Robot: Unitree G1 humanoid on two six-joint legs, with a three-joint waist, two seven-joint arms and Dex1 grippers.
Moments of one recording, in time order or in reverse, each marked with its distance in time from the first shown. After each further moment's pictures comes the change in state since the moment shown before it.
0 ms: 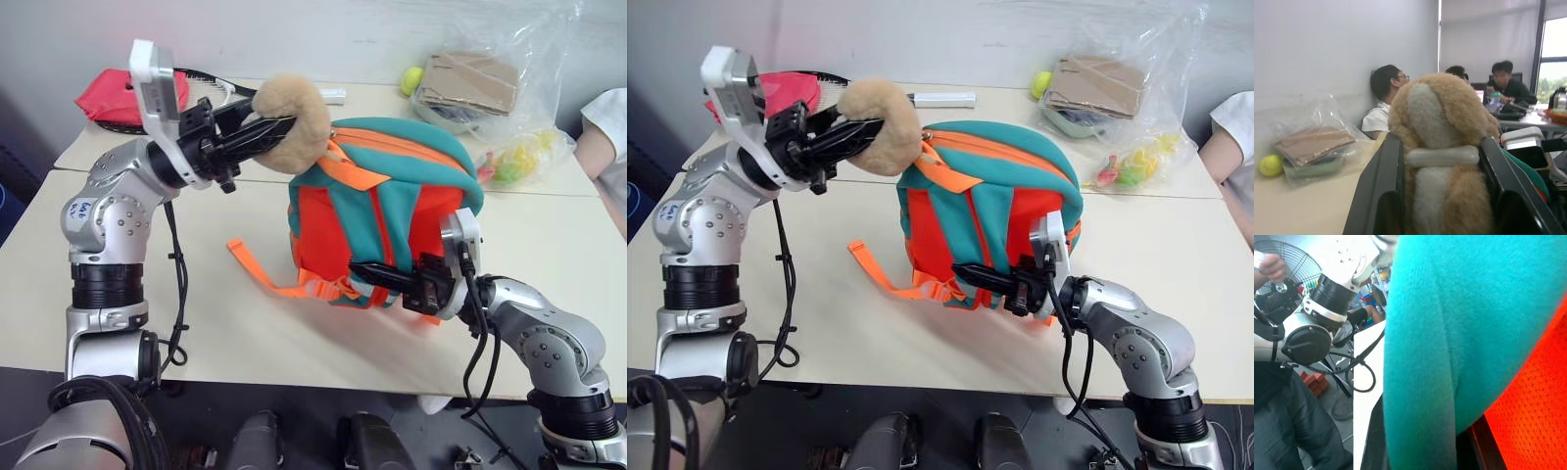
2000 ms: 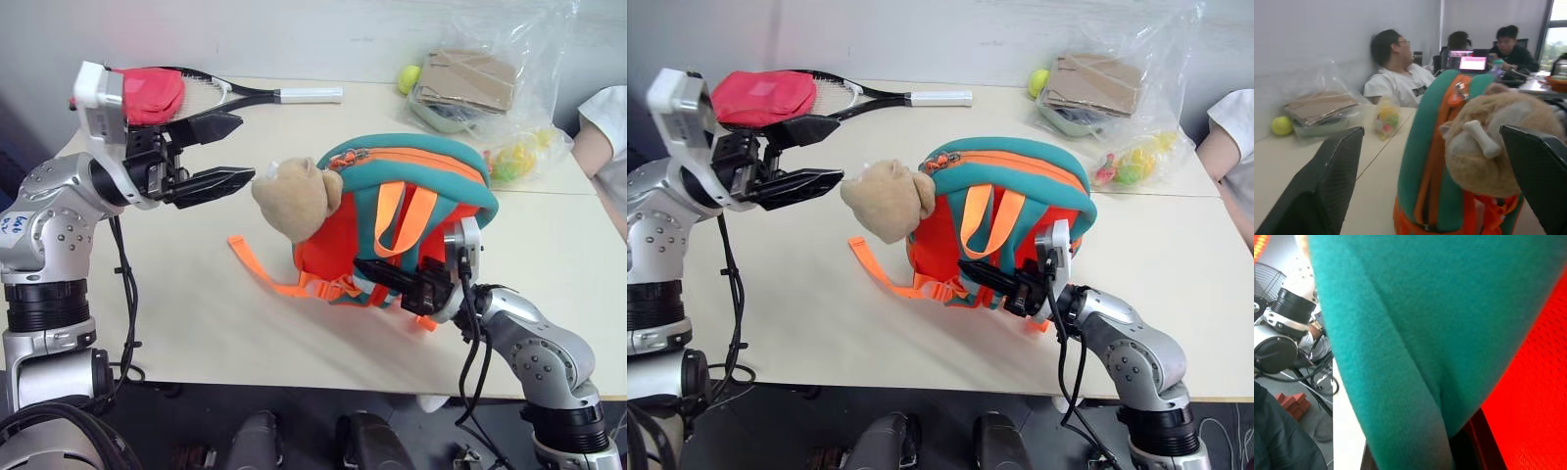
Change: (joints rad) left arm 0.087 0.169 0.044 -0.093 -0.038 0.040 -0.172; right arm 0.059 0.039 -0.005 0.006 -0.026 -0.064 -0.048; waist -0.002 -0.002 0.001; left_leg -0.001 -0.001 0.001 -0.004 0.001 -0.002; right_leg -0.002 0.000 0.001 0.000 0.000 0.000
